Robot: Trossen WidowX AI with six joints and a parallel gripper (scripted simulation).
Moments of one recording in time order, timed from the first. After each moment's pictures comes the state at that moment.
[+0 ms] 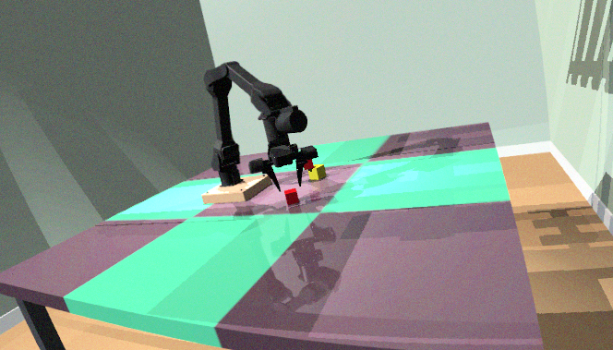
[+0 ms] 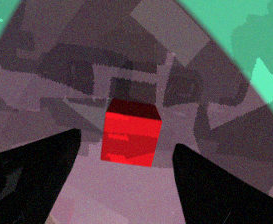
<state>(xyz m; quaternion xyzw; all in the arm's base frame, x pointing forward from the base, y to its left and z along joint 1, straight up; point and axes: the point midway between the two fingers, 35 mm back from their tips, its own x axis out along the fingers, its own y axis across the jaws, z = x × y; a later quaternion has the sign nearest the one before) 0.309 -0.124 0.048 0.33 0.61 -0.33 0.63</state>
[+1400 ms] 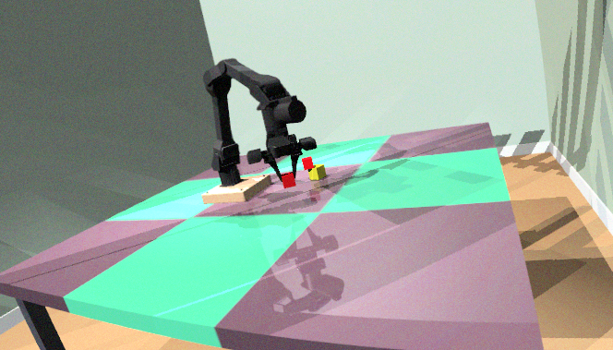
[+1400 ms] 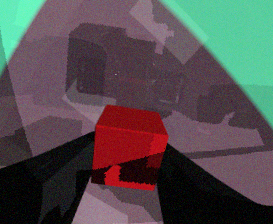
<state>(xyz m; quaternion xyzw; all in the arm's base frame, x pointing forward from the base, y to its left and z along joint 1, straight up) 0.311 -0.125 0.075 0.33 0.62 -0.34 0.63</state>
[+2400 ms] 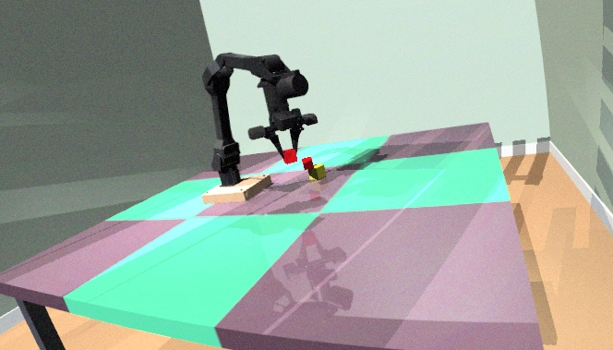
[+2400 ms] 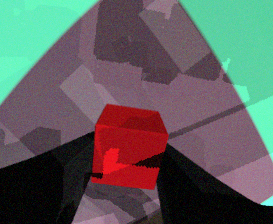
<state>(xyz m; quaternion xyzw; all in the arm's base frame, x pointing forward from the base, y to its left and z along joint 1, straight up) 0.314 -0.096 0.134 0.28 0.64 -0.28 0.66</state>
